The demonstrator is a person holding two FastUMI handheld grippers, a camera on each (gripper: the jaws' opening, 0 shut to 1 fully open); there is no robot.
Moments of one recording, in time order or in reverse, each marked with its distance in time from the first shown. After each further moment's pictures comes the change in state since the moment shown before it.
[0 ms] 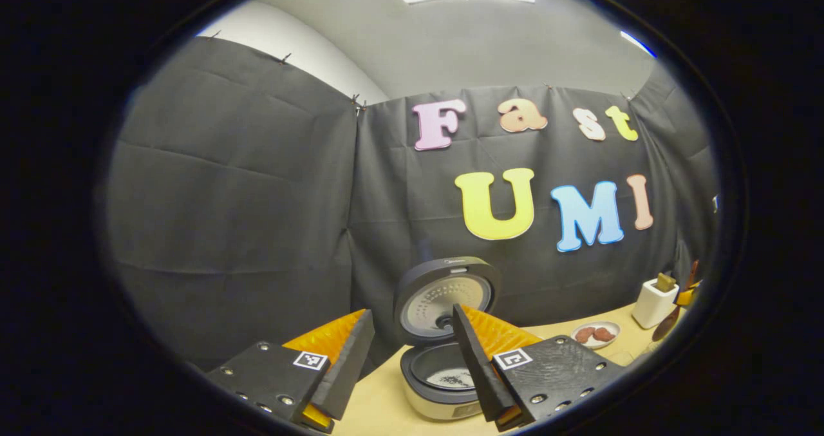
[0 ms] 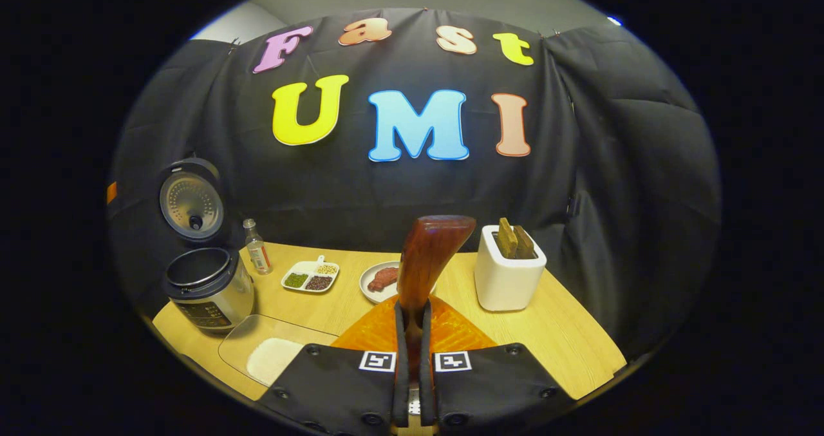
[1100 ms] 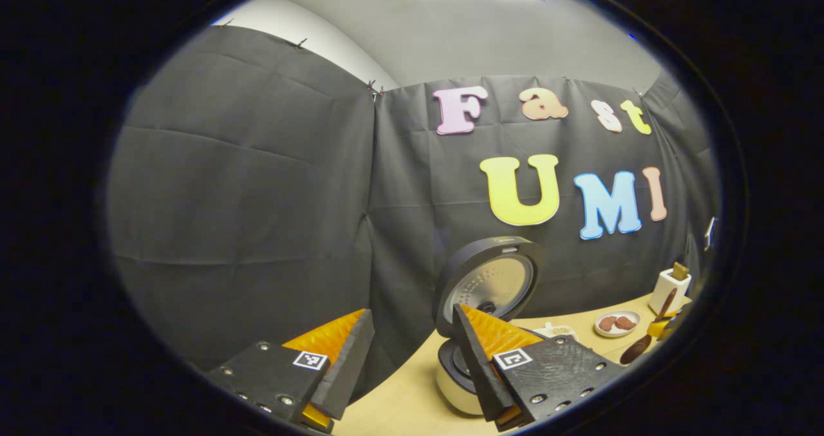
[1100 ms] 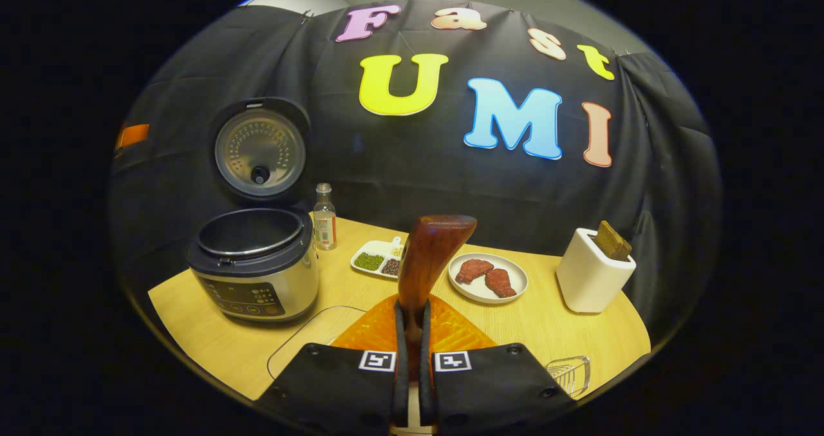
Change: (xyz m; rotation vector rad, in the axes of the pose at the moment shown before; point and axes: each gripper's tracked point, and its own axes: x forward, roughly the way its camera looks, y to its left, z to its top) left arm 0.024 0.078 -0.041 0.001 0.045 0.043; right arm 0.033 0.167 -0.063 -0.164 0.045 0.195
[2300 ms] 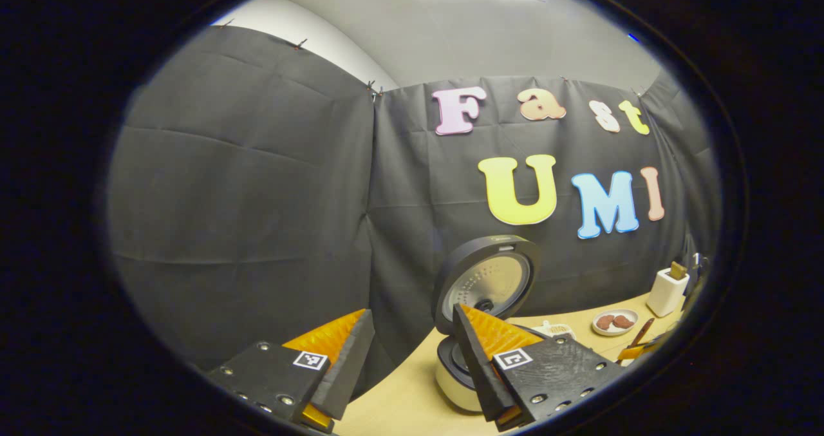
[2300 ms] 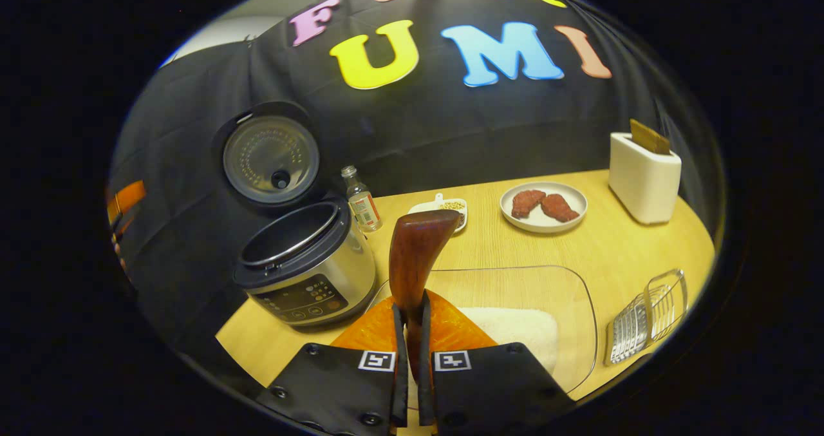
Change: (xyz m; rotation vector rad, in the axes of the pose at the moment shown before) left arm -0.012 -0.009 0.002 -0.006 -0.002 -0.018; right arm -0.008 0.050 -0.042 0.470 0.178 0.192
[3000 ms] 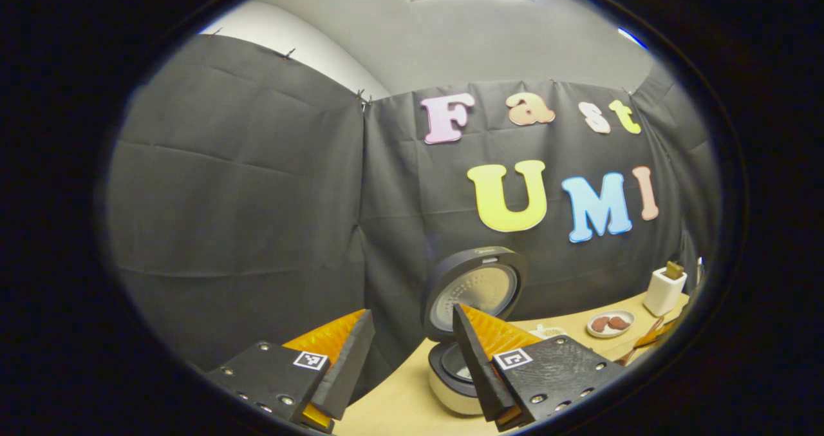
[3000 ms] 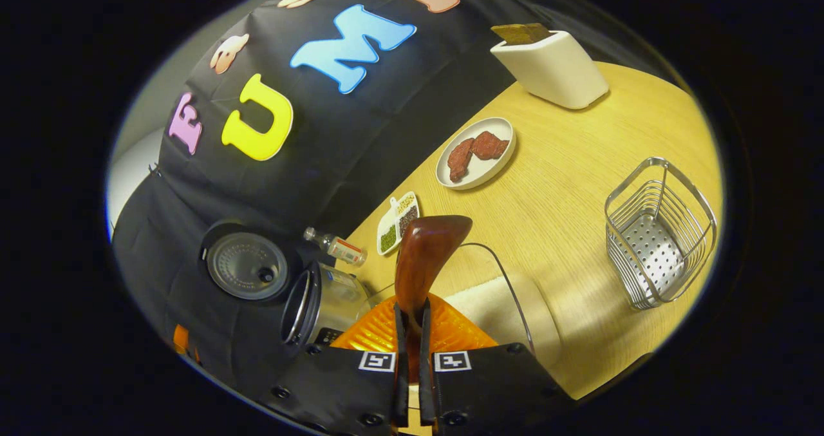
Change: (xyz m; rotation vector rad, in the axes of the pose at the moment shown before) left arm -0.006 -0.024 0.024 0.029 -0.033 -0.028; right arm -0.022 -0.061 0.024 0.578 0.009 0.042
